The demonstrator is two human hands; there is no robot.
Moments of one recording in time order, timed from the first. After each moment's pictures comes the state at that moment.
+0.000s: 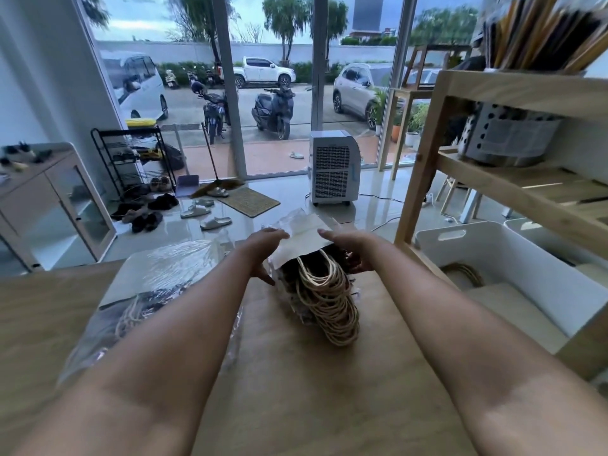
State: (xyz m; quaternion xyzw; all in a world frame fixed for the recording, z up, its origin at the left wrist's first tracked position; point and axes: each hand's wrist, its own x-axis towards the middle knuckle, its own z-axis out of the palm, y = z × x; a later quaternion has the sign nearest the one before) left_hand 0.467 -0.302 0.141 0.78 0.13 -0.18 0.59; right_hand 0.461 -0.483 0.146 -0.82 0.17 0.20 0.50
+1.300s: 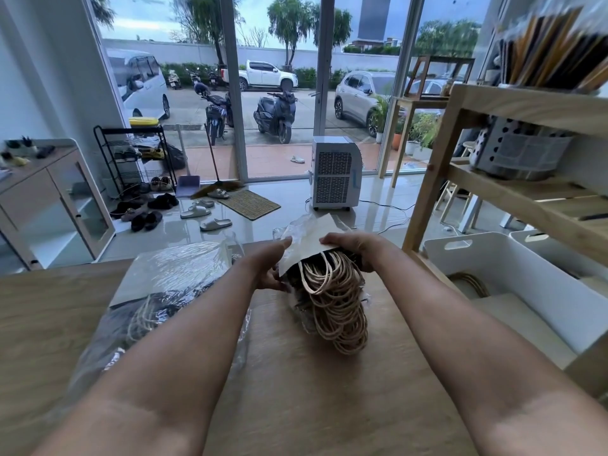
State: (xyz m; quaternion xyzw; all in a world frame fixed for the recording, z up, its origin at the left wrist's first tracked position) left_hand 0.486 -0.283 0.105 0.67 0.15 -0.27 0.68; right_hand 0.464 -0.463 0.154 -0.79 0.16 0.22 0.55
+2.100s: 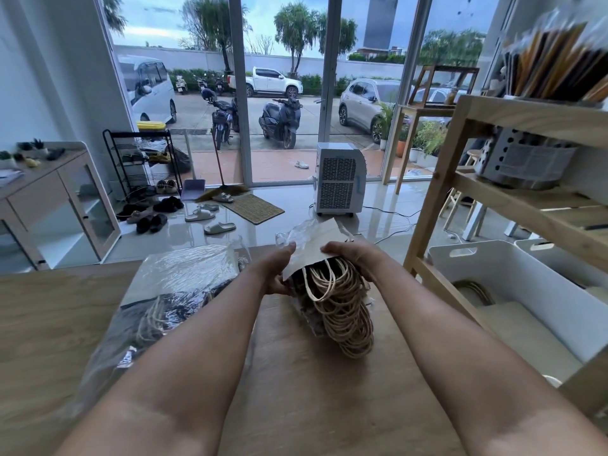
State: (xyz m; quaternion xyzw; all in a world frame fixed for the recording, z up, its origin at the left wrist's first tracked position) left_hand 0.478 -0.285 0.108 0.66 0.16 -0.25 0.69; right_hand 0.467 -0.457 0.136 -0.76 0.10 0.12 0.63
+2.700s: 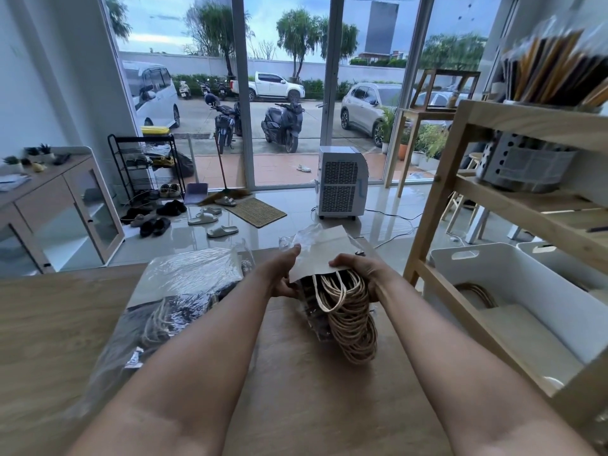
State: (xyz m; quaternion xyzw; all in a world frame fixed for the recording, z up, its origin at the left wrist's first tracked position) left_hand 0.470 -0.291 0.118 0.67 0.17 -0.25 0.67; right_hand 0.457 -0.466 0.113 -0.70 0.16 0.24 0.66
